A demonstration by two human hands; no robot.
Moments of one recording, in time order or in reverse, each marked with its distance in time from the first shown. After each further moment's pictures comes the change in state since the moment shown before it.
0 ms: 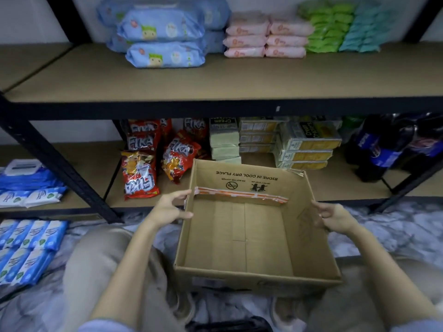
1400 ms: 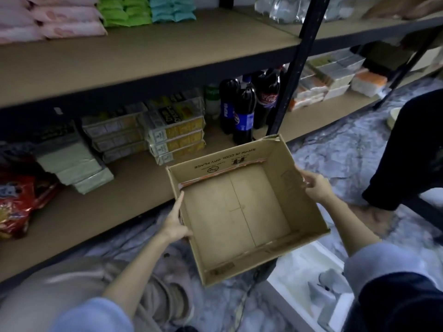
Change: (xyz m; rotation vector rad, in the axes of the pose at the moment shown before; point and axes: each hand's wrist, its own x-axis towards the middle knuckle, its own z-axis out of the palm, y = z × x) left_hand 0.053 0.089 0.321 0.063 -0.472 0.062; right_hand -0.024 0.249 -0.164 -0.090 0.481 0.162
